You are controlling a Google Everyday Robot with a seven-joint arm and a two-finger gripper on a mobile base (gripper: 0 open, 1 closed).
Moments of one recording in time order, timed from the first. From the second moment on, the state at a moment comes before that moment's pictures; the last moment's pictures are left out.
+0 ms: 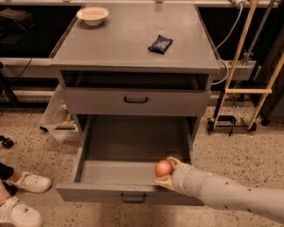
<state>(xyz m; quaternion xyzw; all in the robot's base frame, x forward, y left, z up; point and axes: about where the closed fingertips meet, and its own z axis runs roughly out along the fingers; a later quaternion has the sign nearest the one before) 0.506 -0.100 0.507 -0.46 0.78 0.07 0.42</state>
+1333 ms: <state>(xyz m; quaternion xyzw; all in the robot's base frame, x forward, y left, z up) 0.582 -0.011 0.402 -0.47 0.79 0.08 0.38</state>
